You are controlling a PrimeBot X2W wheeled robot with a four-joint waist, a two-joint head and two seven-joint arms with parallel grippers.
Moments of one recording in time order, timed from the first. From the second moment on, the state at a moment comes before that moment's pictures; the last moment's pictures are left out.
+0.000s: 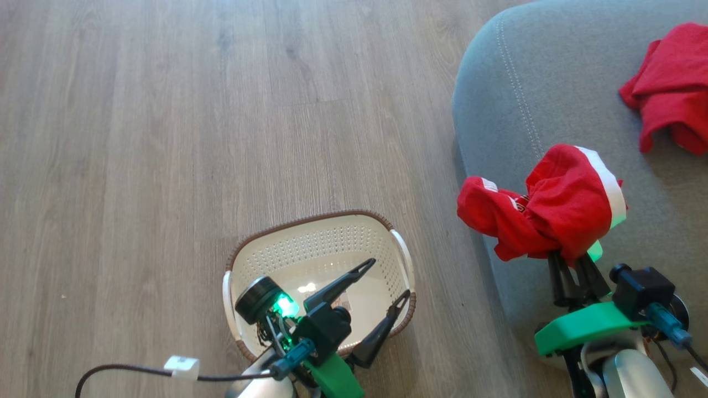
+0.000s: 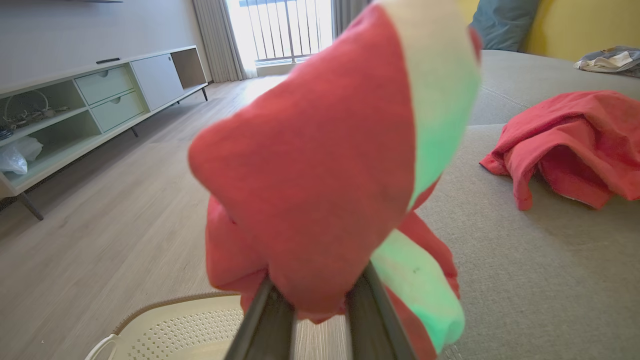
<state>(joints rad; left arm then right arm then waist) -0.17 0.09 -0.61 0.20 -0.04 -0.13 -0.26 -0.03 -0.07 0.01 0.19 0.18 0.13 -0.26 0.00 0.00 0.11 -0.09</state>
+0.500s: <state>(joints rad) -0.17 0.09 -0.60 0.18 -0.03 -0.13 -0.26 -0.04 -0.07 0.00 0.16 0.17 0.13 -0.26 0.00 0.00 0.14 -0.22</state>
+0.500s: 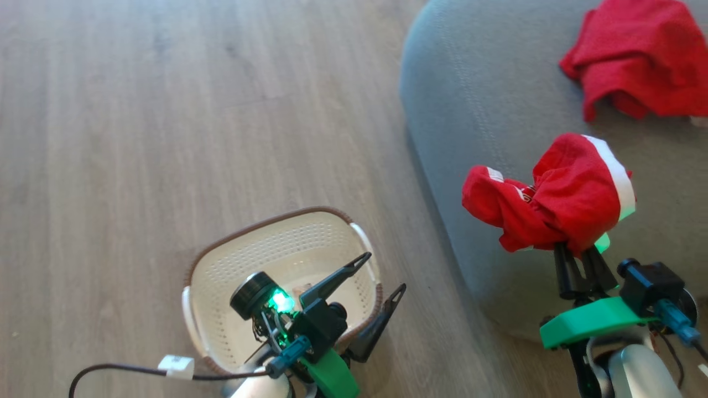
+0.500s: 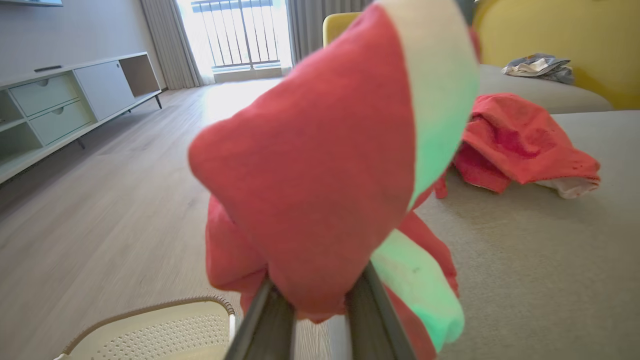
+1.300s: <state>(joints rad) -0.25 0.15 -0.69 0.18 -0.02 -0.13 -0.26 -0.03 -0.04 -0.08 0.09 0.24 0.13 -0.26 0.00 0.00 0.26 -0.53</state>
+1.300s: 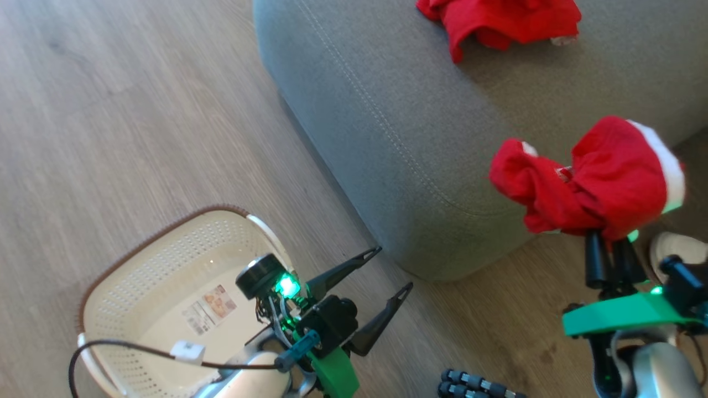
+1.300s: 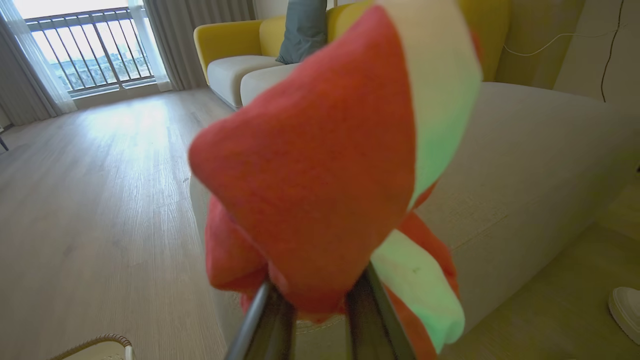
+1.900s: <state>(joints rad) -0.33 0.20 -0.80 0.20 -0.05 -0.13 -0.26 0.03 -0.04 -0.12 0.05 0.31 0.13 -0.26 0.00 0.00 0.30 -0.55</state>
